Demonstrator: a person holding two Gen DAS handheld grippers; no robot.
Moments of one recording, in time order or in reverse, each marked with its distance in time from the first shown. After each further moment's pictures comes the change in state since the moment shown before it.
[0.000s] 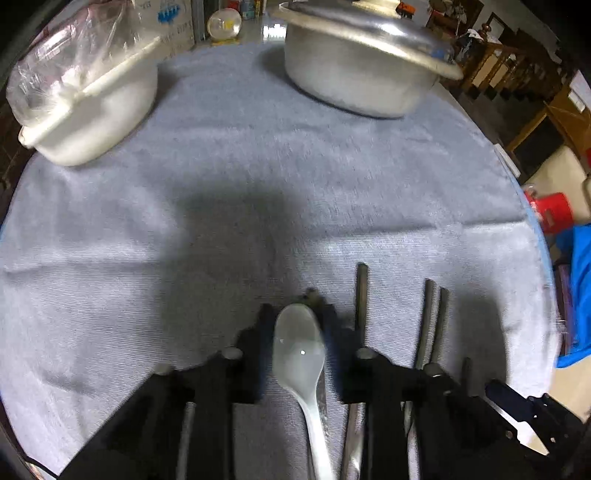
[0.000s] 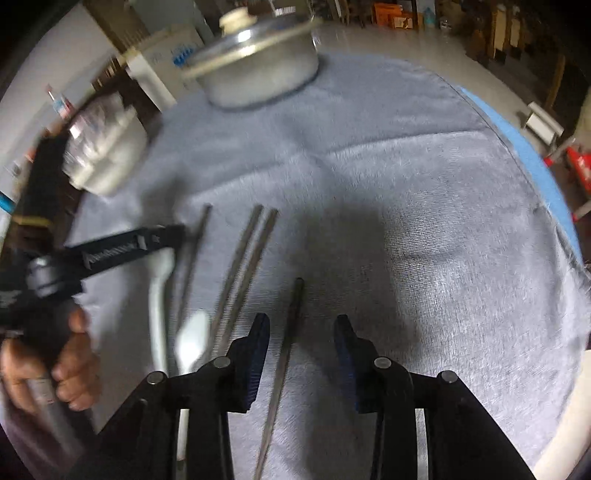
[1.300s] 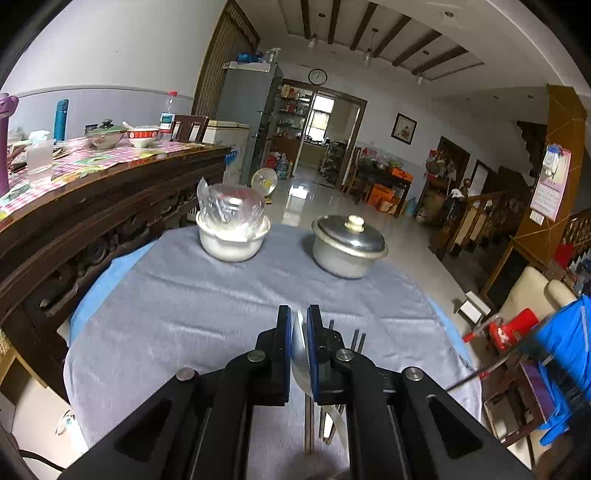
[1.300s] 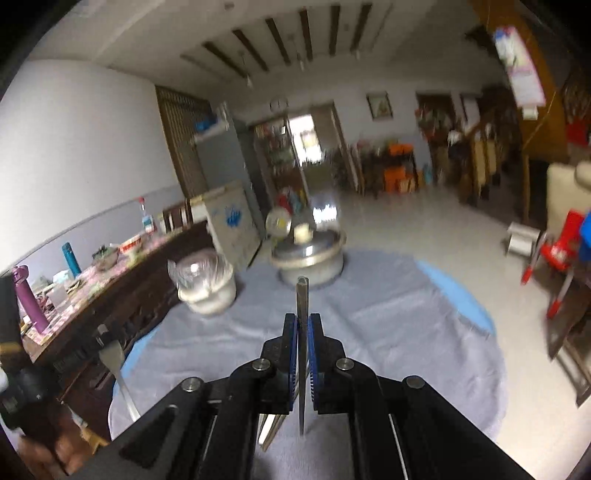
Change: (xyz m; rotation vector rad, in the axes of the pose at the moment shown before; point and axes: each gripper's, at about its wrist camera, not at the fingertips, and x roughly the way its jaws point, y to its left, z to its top) left arm -0.258 0.039 -0.193 -0.203 -0.693 -0.035; right arm -0.267 0.020 -0.175 -0.013 -0.882 0.122
